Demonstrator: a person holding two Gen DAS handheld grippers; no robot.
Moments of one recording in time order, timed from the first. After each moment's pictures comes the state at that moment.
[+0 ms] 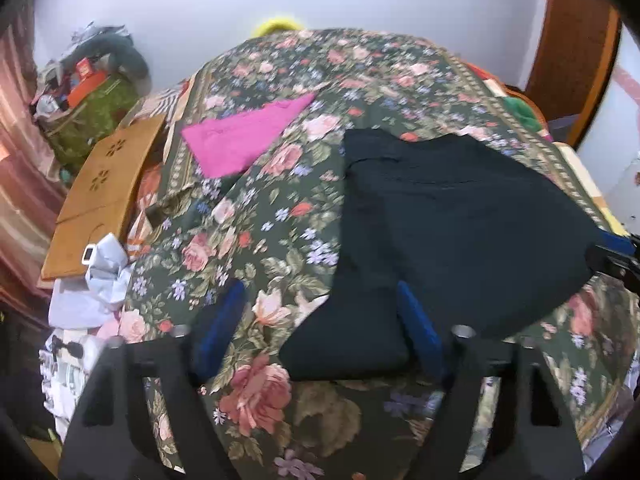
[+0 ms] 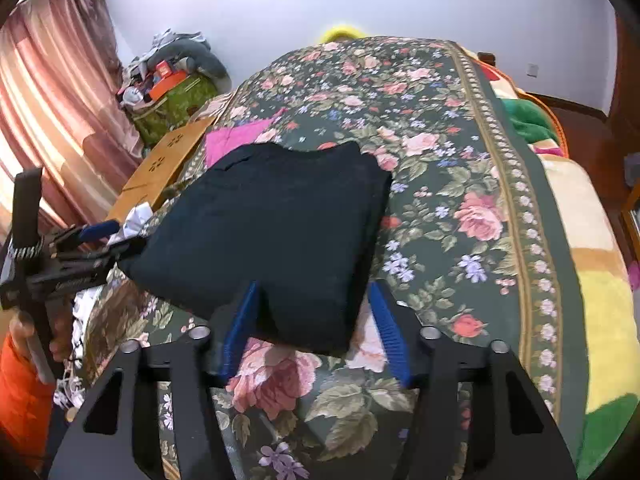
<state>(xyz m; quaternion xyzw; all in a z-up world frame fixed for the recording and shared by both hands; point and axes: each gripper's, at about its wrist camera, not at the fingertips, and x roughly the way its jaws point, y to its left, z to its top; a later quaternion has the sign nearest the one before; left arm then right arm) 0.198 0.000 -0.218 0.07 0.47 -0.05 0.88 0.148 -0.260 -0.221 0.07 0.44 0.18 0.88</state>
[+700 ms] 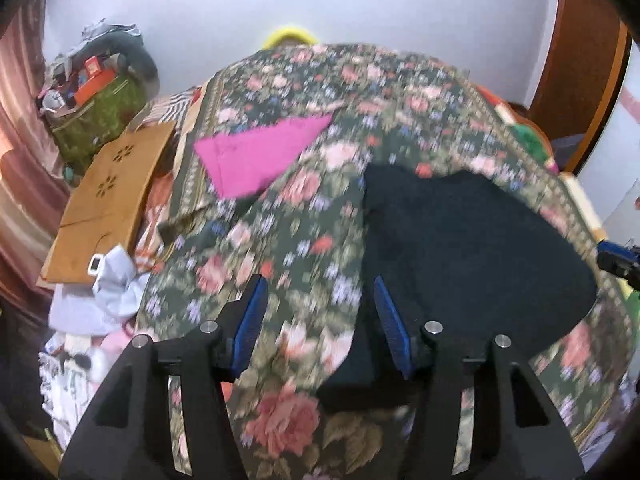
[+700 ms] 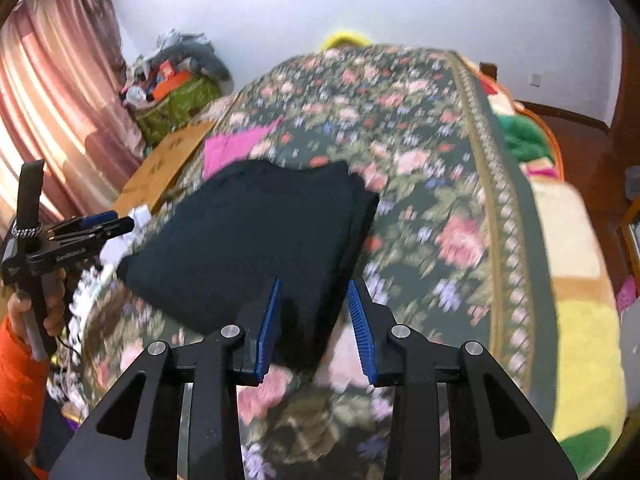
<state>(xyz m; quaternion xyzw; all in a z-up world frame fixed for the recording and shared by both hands) 0.220 0.016 -0.185 0.05 0.44 -0.06 0.89 0.169 -0.288 -0.192 0.07 0.43 0.18 0.88</state>
